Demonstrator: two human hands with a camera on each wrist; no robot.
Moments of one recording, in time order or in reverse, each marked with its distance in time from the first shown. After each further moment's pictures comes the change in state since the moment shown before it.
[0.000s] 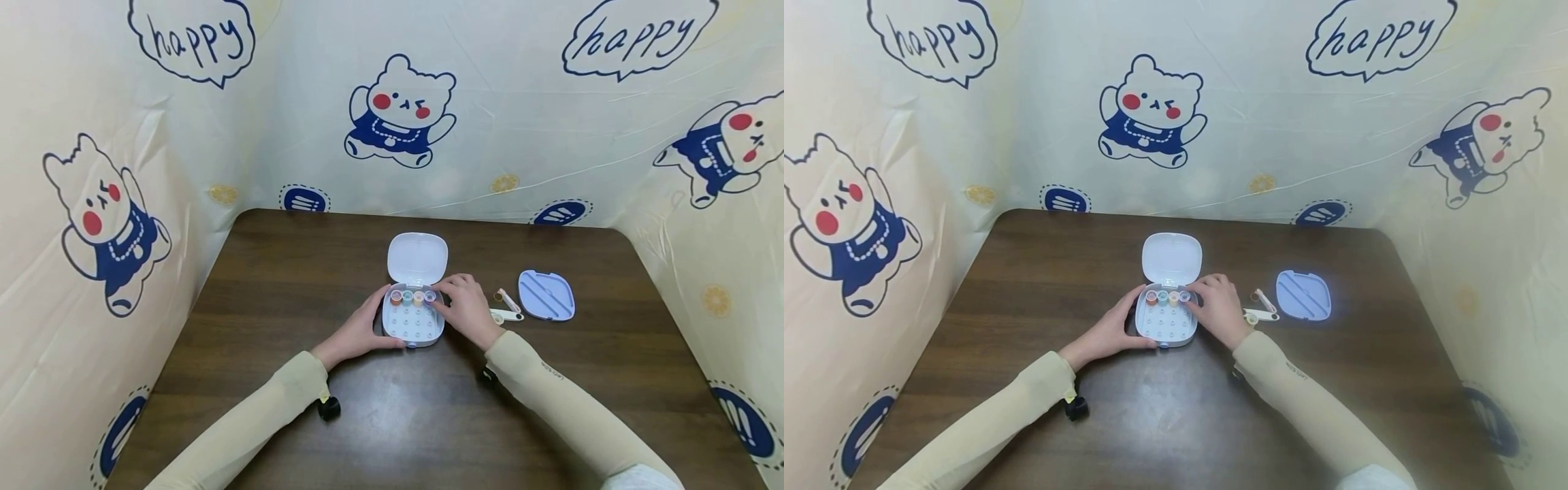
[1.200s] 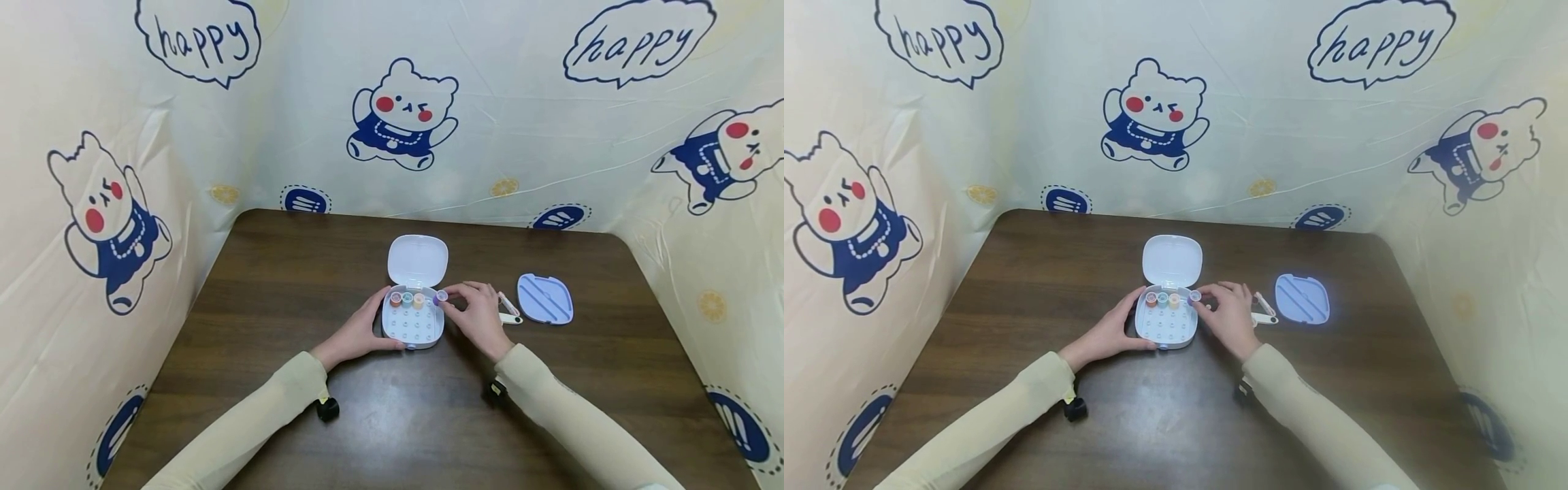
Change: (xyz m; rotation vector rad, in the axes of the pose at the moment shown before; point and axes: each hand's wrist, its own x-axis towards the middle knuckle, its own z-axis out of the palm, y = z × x) left_hand -0.002 0.000 0.000 -0.011 0.008 -0.003; right_hand -0.021 0.002 -0.008 0.257 0.142 0.141
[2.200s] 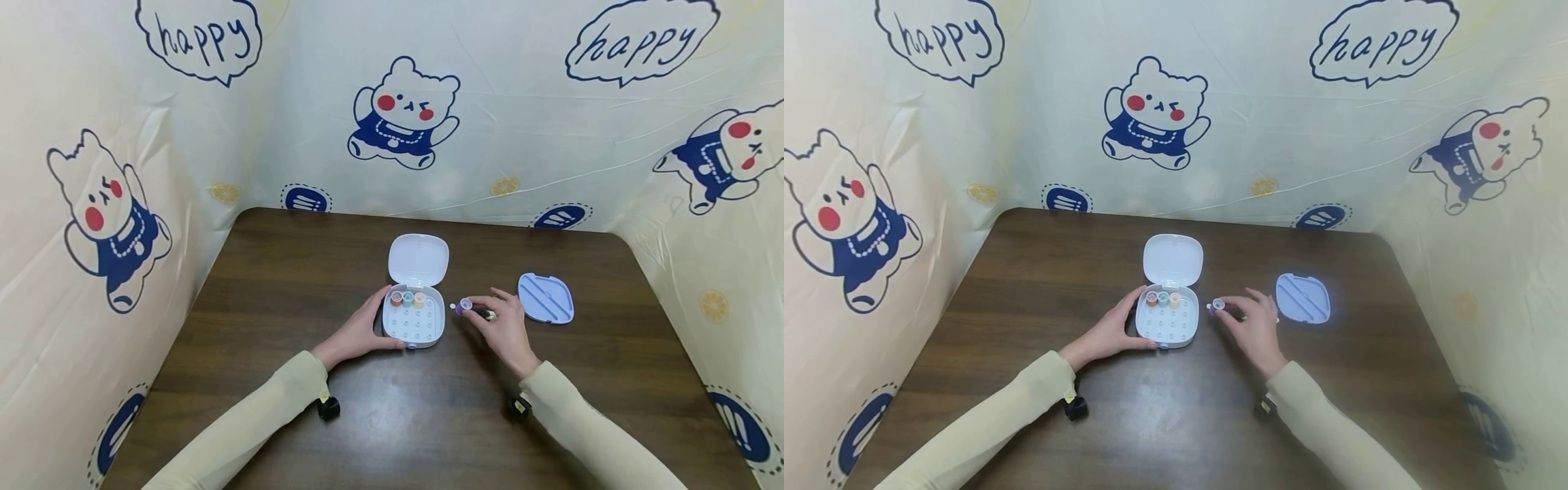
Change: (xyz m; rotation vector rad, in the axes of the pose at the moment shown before) left_hand 0.002 -0.003 0.000 0.011 -0.002 0.012; right_hand -0.026 0.025 -0.025 0.045 0.072 0.035
